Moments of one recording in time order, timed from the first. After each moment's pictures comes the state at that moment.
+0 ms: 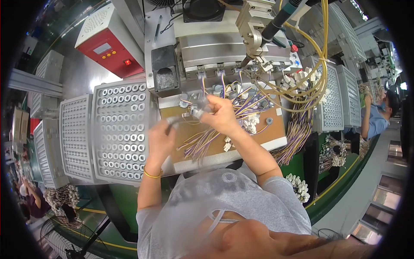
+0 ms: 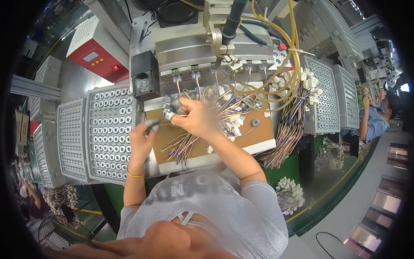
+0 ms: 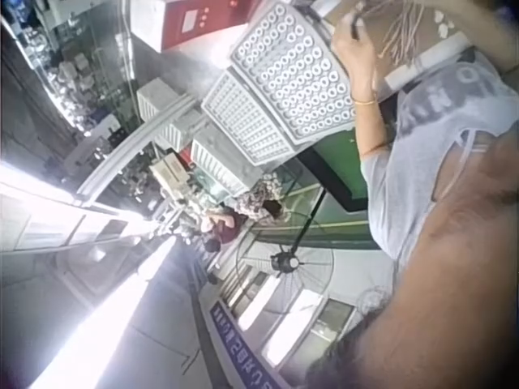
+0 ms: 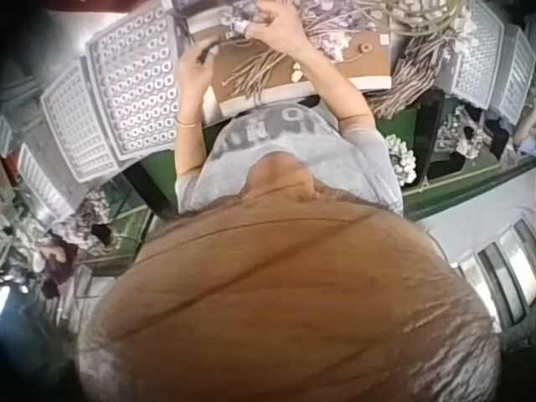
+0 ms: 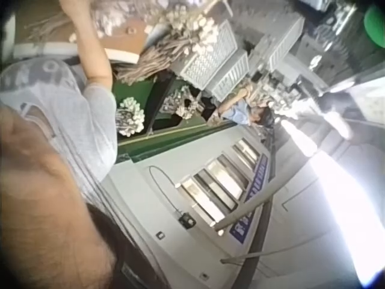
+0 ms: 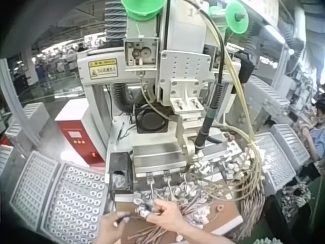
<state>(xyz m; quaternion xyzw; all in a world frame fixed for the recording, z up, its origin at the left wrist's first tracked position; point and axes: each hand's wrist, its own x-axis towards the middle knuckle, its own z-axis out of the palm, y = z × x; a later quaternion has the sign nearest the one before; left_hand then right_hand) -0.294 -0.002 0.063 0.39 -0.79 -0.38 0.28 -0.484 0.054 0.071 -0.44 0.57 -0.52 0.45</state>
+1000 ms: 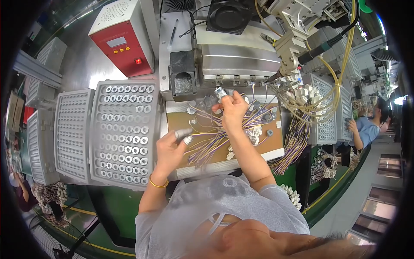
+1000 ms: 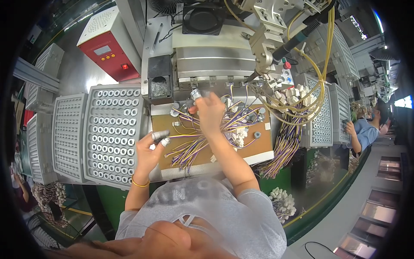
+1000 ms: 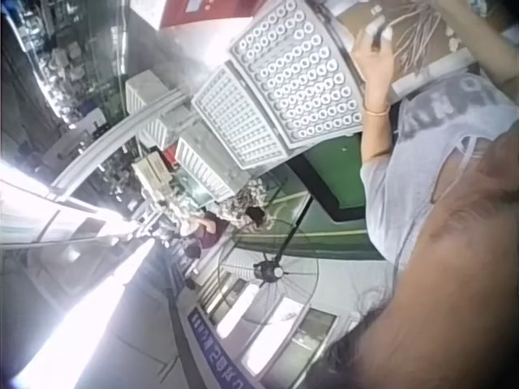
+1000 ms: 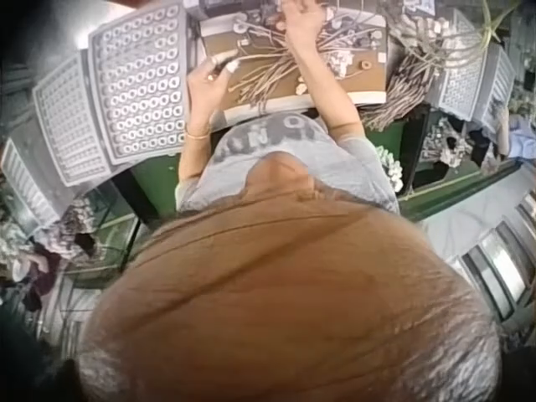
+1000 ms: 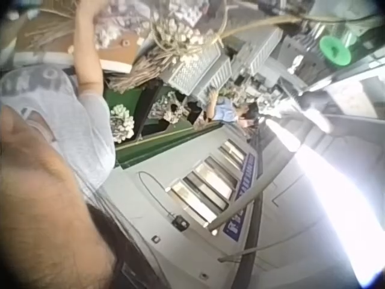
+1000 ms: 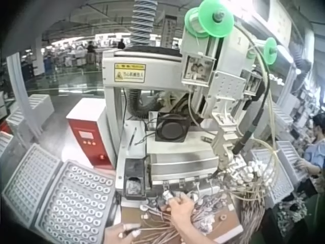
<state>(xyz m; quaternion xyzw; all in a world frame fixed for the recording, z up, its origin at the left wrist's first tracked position) -0.282 0.011 0.073 0.37 -0.68 -0.52 0.35 -0.475 0.016 0.064 -0.23 0.57 -0.73 0.31</state>
